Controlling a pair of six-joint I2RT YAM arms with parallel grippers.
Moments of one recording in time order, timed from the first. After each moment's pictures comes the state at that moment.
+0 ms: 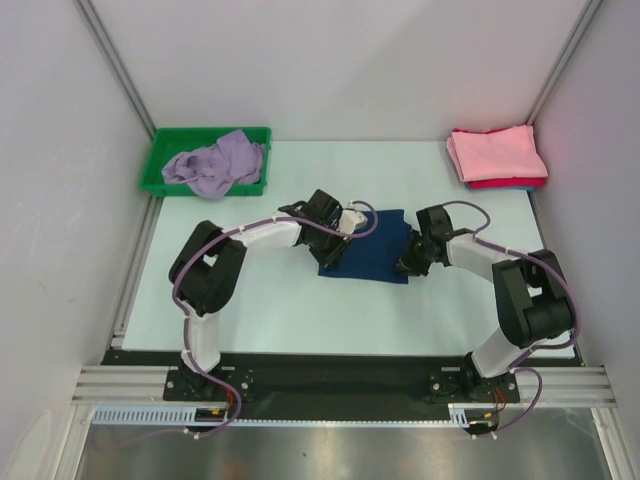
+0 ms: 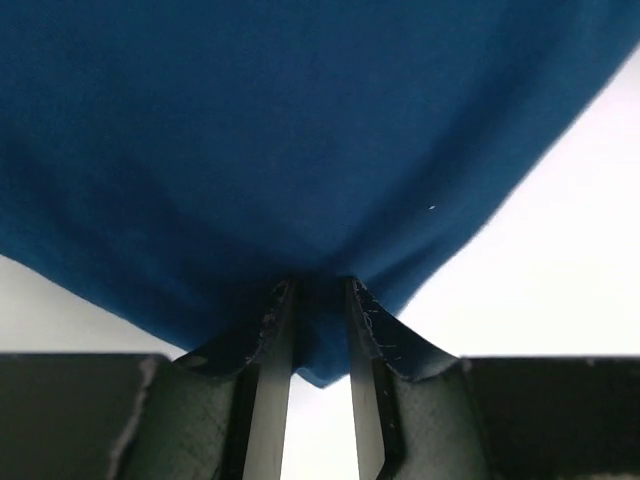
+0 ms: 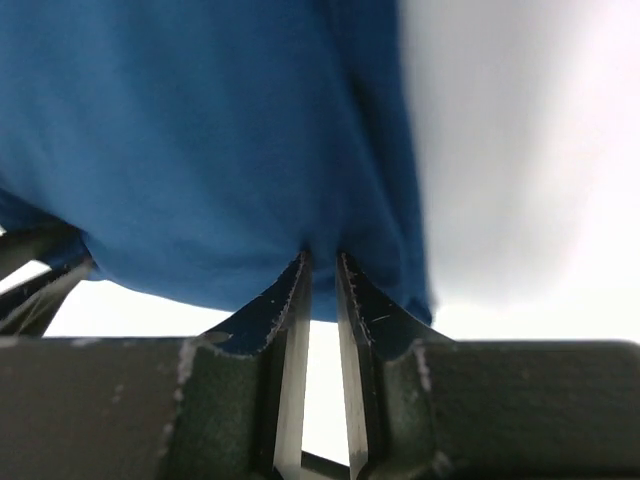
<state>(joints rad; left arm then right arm) -0.66 1.95 1.33 -0.46 0.31 0.24 0.30 1.60 0.85 -0.31 -0.18 0.77</state>
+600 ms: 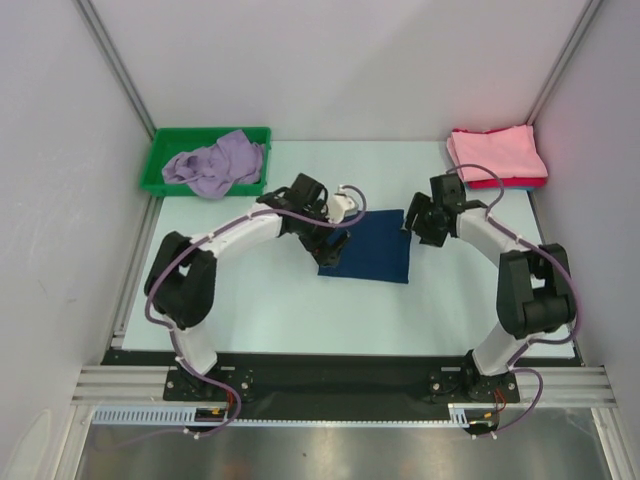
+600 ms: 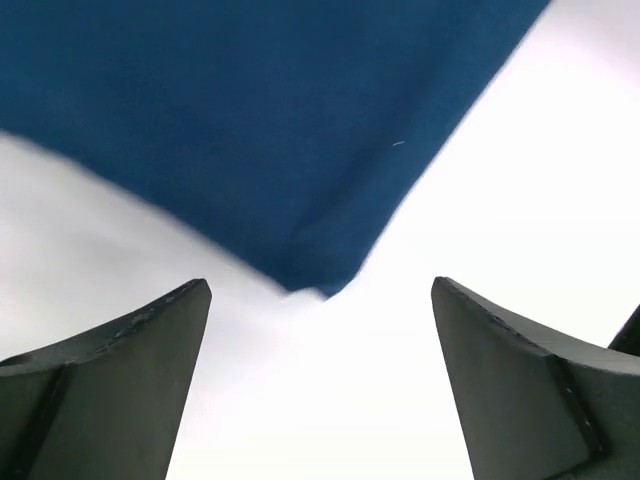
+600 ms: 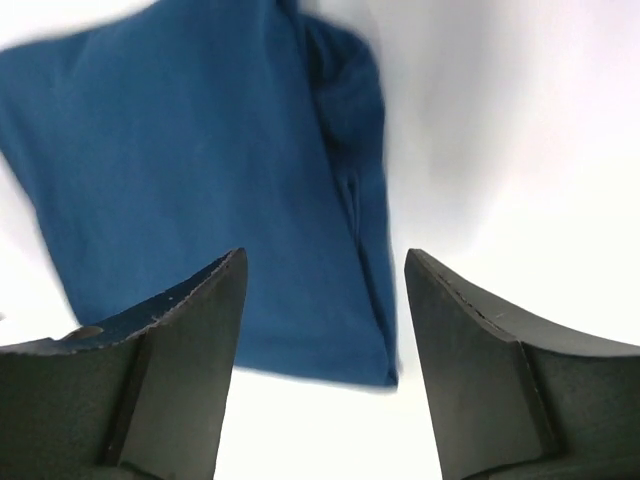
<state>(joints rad) -0.61 1.82 1.36 -0.58 0.37 0.31 0.19 1.64 1.08 -0.41 -0.10 0.59</state>
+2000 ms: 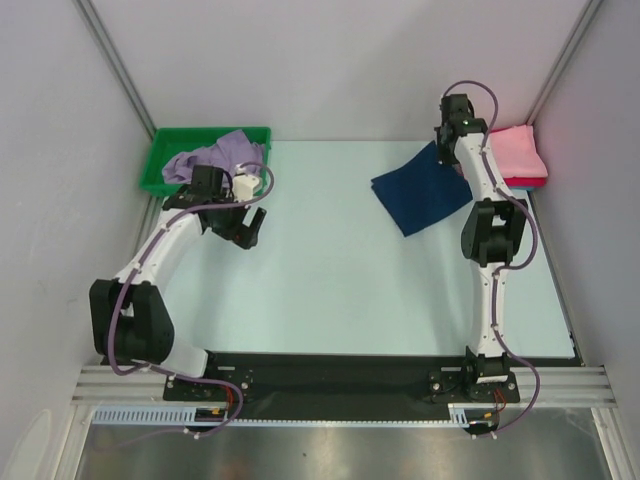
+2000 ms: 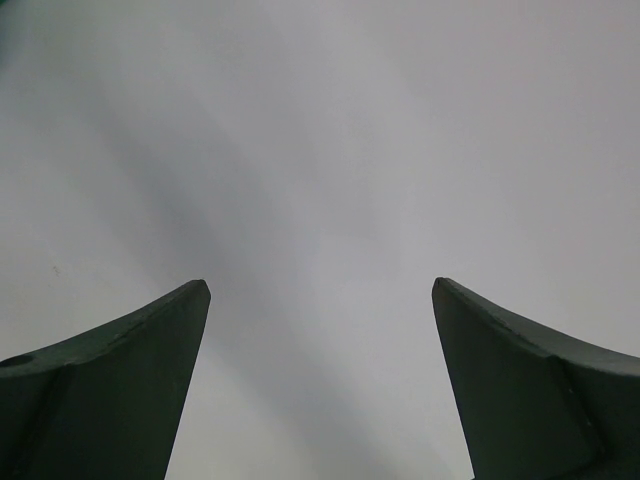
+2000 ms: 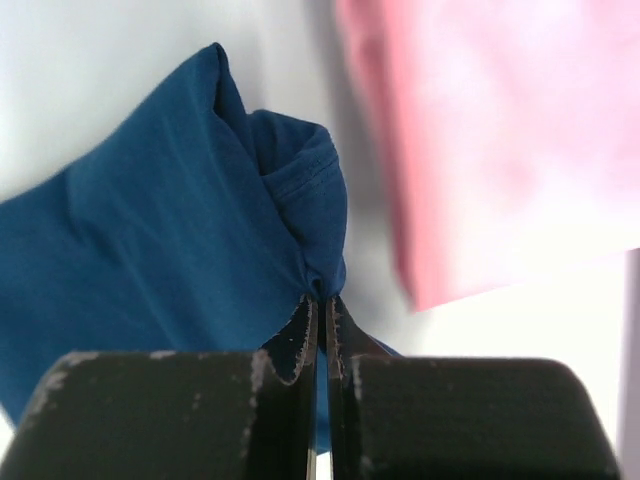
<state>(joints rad) -0.12 1.46 1.18 -0.71 0.23 0.39 0.07 2.41 2.38 -0.89 0.23 0.01</state>
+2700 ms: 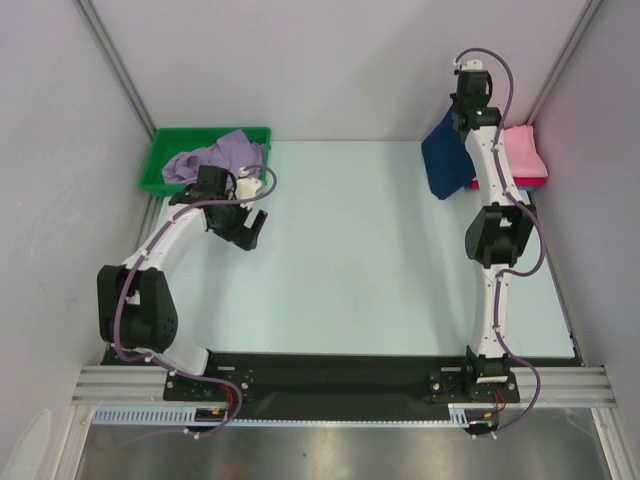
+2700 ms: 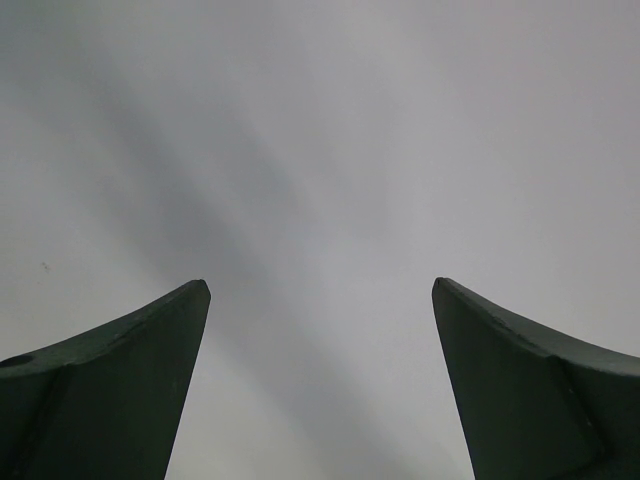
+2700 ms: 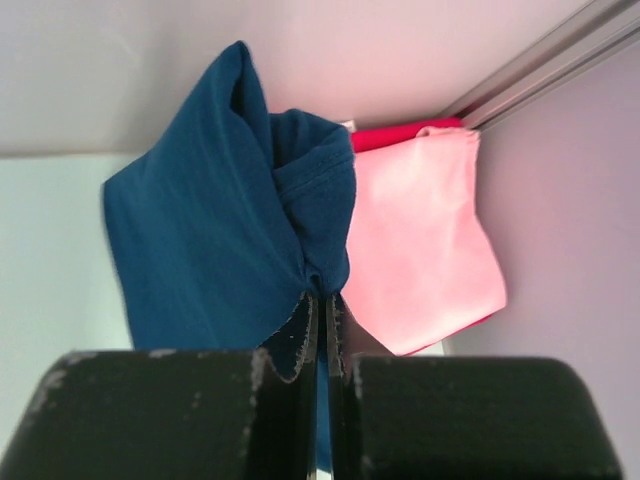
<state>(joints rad) -0.12 1.55 1.19 -0.72 0.18 0.39 0.05 2.37 2.51 -0.65 0.41 -0.22</state>
